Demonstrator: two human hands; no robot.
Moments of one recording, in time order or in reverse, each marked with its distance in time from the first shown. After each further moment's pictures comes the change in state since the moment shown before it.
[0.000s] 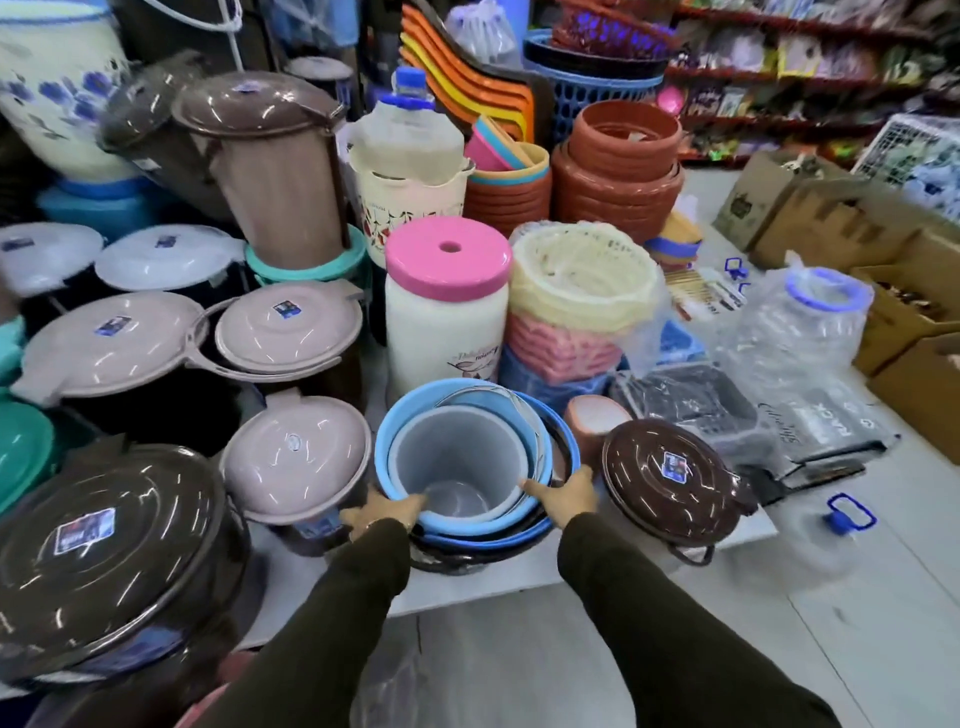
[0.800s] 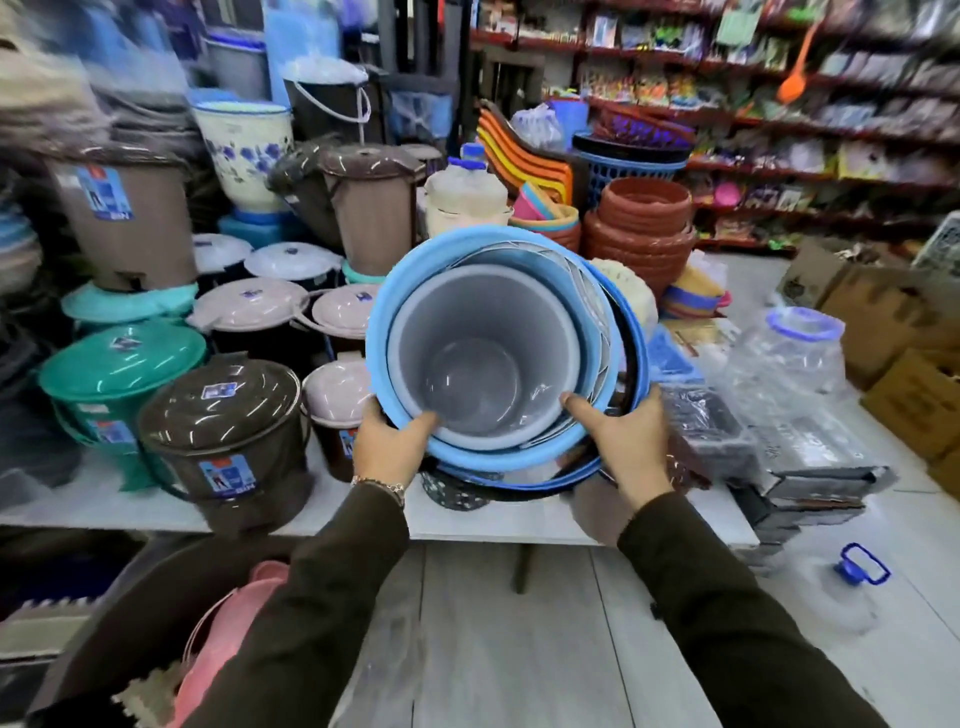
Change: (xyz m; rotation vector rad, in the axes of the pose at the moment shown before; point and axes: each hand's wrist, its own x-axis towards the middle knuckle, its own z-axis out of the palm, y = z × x) left_hand -0.295 -0.073 -0.048 -0.572 0.192 0.562; right_hand -0.200 0.021 -0.184 0.332 0.091 -0.656
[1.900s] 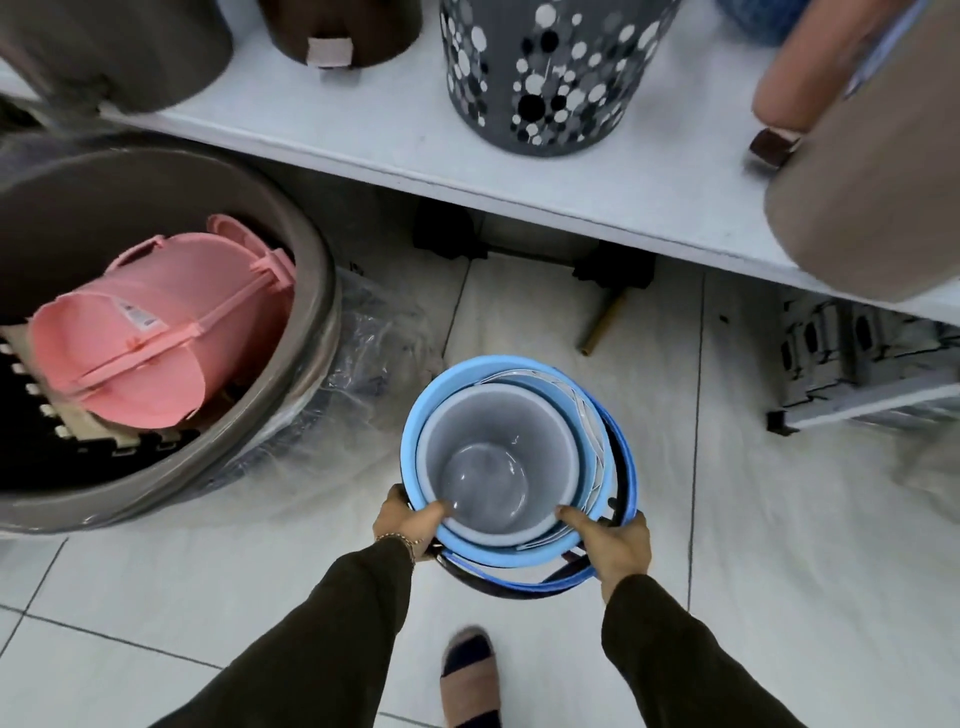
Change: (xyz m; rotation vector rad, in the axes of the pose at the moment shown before) left_hand -0.065 -0.666 0.070 0.172 0.060 -0.977; right_hand -0.172 0.663 0.026 -0.230 -0.246 0.992
